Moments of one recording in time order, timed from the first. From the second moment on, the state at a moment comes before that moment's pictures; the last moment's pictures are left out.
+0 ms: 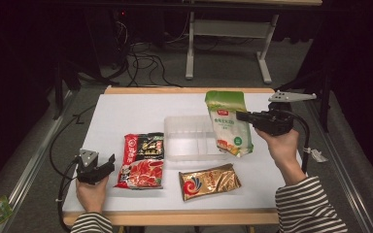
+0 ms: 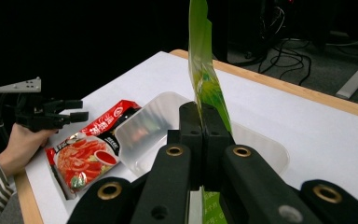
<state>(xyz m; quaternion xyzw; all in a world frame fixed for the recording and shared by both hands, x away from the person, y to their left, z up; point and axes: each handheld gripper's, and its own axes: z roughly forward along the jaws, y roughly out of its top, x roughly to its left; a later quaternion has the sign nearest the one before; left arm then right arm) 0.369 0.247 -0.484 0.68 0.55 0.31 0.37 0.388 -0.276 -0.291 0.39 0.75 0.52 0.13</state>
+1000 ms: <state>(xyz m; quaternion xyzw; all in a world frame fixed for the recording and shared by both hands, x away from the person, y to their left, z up) 0.368 0.247 -0.484 0.68 0.55 0.31 0.38 0.450 -0.242 -0.317 0.46 0.72 0.51 0.15</state>
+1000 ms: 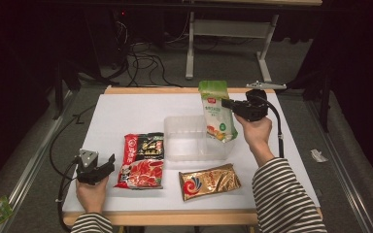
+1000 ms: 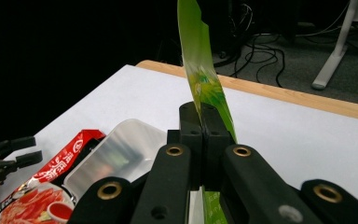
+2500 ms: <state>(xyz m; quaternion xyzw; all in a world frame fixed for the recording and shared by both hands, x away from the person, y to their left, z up) 0.368 0.246 -0.484 0.68 0.55 0.31 0.37 0.420 -0.258 -0.357 0.44 0.78 0.43 0.14</state>
